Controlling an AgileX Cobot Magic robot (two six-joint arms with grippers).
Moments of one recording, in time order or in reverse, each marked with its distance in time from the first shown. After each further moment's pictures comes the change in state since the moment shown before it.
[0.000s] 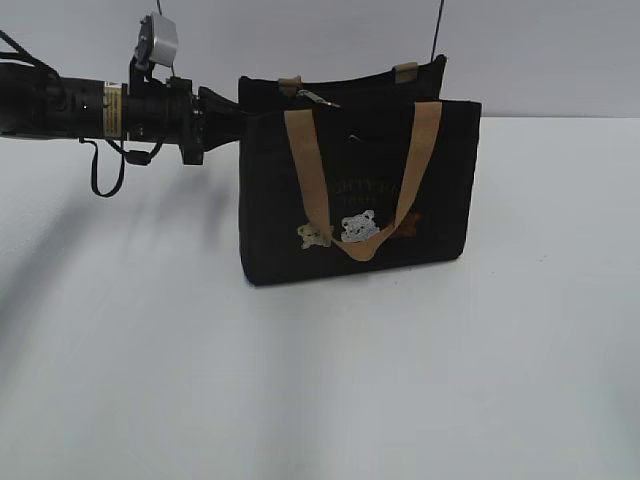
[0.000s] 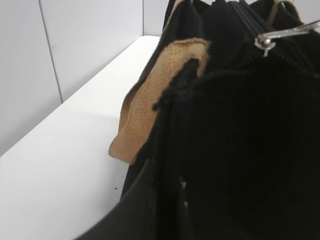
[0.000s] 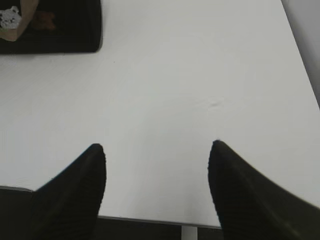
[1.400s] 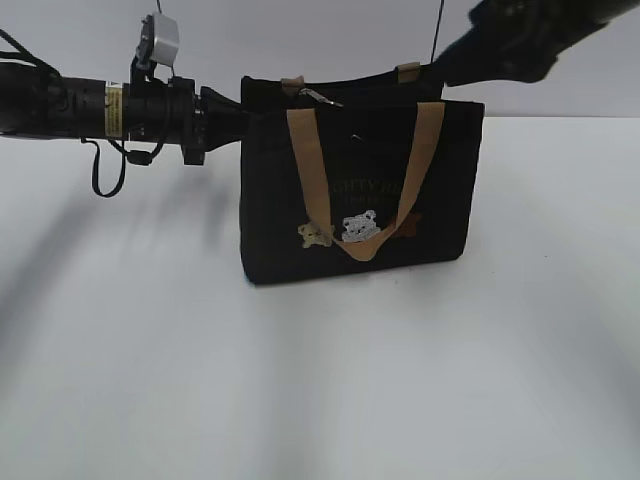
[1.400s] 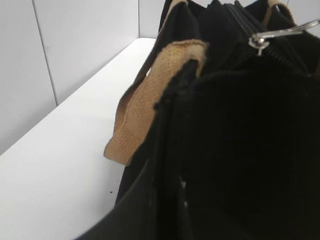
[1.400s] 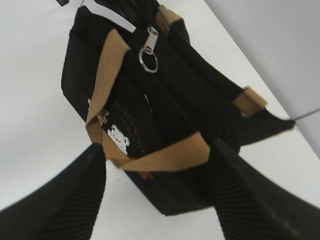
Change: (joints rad) left arm -0.004 0.000 0.000 0.001 -0.012 0.000; right arm 0.268 1.460 -0.811 0.418 -0.347 -0.848
